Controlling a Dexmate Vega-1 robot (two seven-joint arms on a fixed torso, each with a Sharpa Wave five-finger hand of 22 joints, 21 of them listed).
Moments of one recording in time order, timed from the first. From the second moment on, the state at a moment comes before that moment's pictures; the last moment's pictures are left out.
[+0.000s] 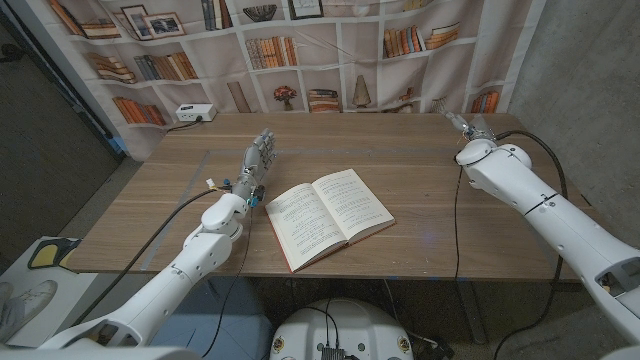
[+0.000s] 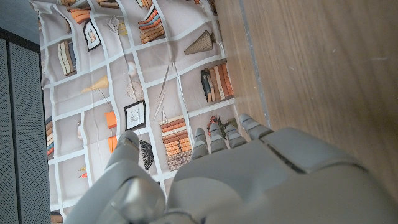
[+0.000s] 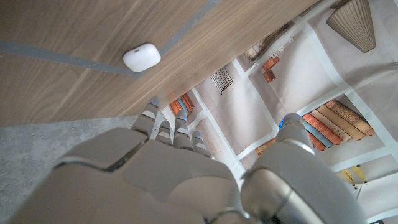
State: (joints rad) left arm 0.93 0.49 0.37 -1.39 -0.66 -0.30 0.02; left_hand 0.18 0.03 0.51 -0.15 0.17 0.07 -0.04 0.18 0.18 0.05 0.00 0.21 0.19 -0.04 -0.03 0.18 0.17 0.04 0.01 0.19 0.17; right arm -0.69 -0.69 -0.43 -1.78 0.29 -0.86 -0.59; right_hand 0.38 -0.06 0.23 -0.15 0.18 -0.13 0.08 0.20 0.19 0.08 0.22 0.25 0.21 -0.17 0.18 0.21 0.20 0.09 0.21 0.18 0.17
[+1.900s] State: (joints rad) left arm 0.94 0.52 0.37 -1.43 -0.62 -0.30 0.05; left_hand 0.19 0.03 0.51 -0.15 0.17 0.06 -0.04 0.18 0.18 0.05 -0.01 0.21 0.19 -0.04 -0.04 0.18 0.17 0.04 0.01 0.19 0.17; right arm -0.42 -0.64 -0.62 -1.61 0.18 -1.20 -0.49; right_hand 0.34 -0.08 0.20 -0.12 0.18 -0.17 0.12 0.20 0.19 0.21 0.22 0.27 0.23 -0.08 0.20 0.23 0.21 0.09 0.21 0.19 0.17
